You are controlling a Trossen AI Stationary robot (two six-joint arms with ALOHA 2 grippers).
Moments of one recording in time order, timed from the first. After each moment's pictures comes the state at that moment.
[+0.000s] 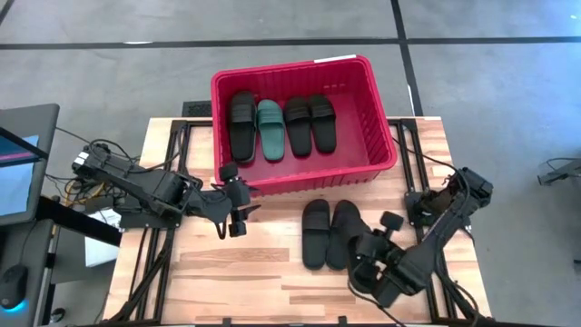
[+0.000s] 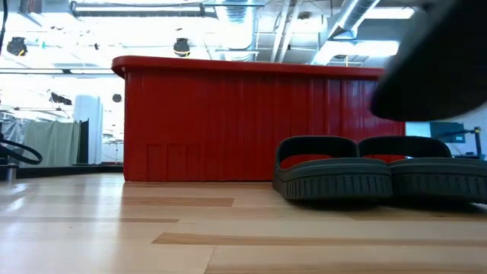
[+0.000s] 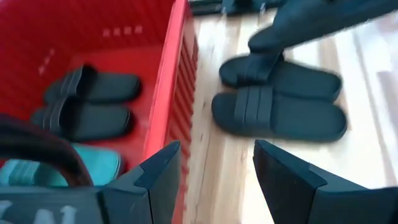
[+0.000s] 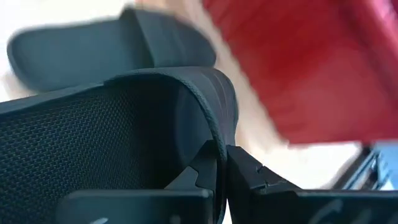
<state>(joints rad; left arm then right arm) -0.37 1.27 1.26 -0.73 -0.56 -0.22 0.85 1.74 1.45 -1.57 0.67 1.25</state>
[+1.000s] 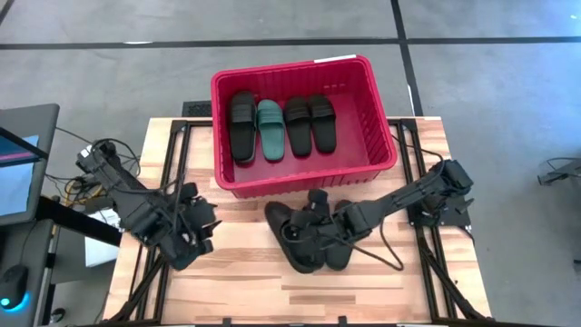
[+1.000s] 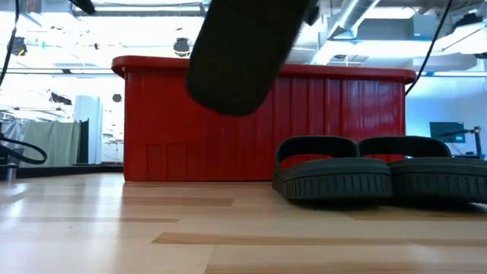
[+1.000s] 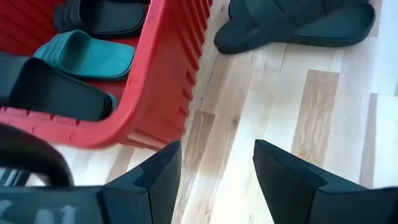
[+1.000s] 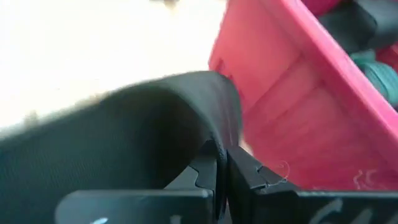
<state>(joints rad) -0.76 1.27 1.26 -1.36 -0.72 -0.95 0.40 1.81 1.48 -0.60 0.63 0.30</state>
